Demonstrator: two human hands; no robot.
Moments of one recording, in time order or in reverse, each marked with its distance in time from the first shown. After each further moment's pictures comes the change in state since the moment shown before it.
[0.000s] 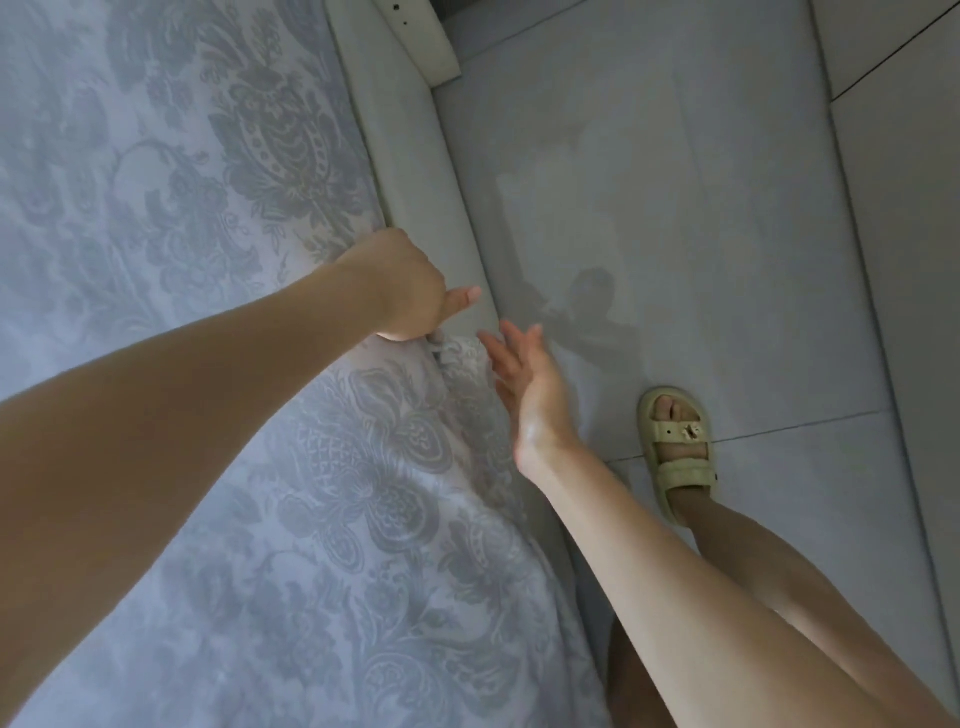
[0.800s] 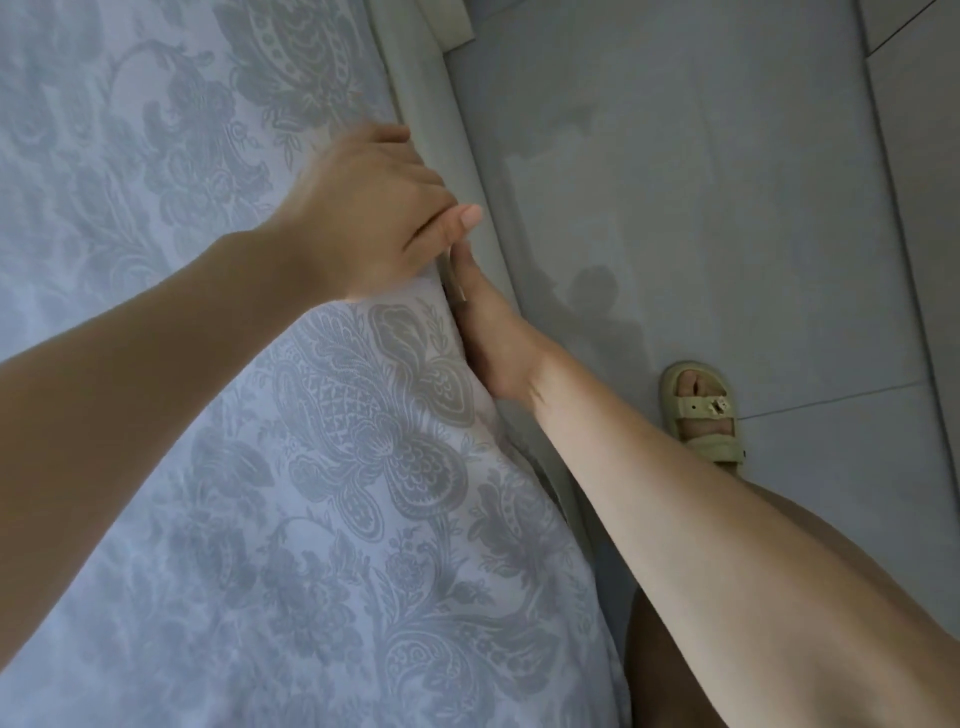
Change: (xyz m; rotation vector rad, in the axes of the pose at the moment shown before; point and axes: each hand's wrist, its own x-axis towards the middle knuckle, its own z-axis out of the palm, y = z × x) left_hand -0.039 -0.021 0.042 -0.196 0.744 0.056; right_hand 0.029 0.008 0.047 -0.111 -0.521 0.195
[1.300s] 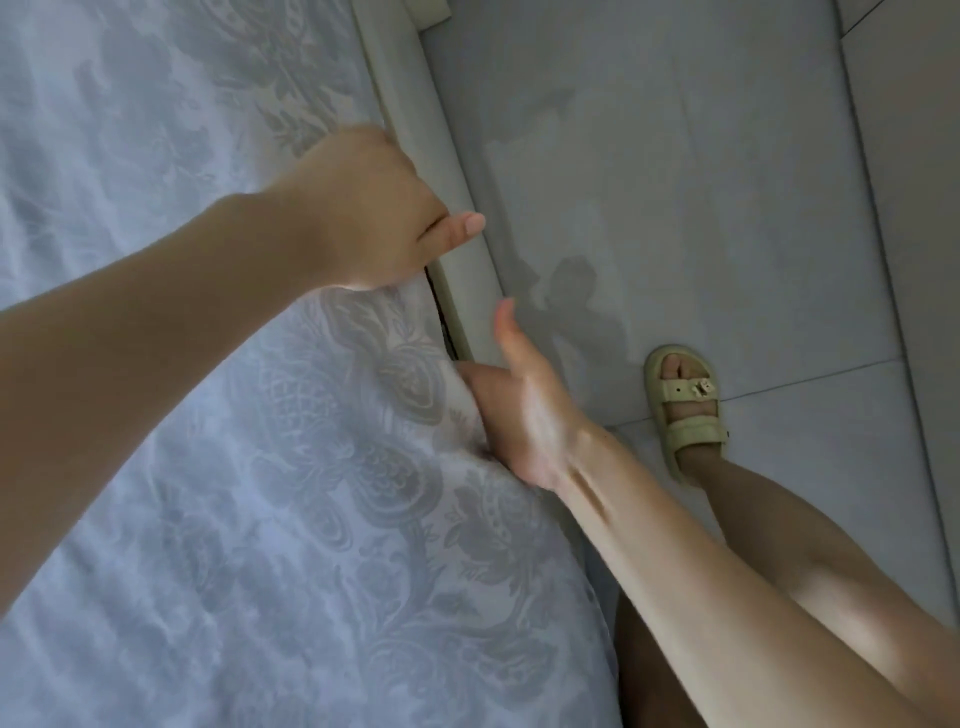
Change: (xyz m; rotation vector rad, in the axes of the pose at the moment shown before) left_hand 0.007 0.010 -0.003 0.133 -0.261 0.093; right_hand -0.068 0.041 0.005 0.212 -0.089 0.160
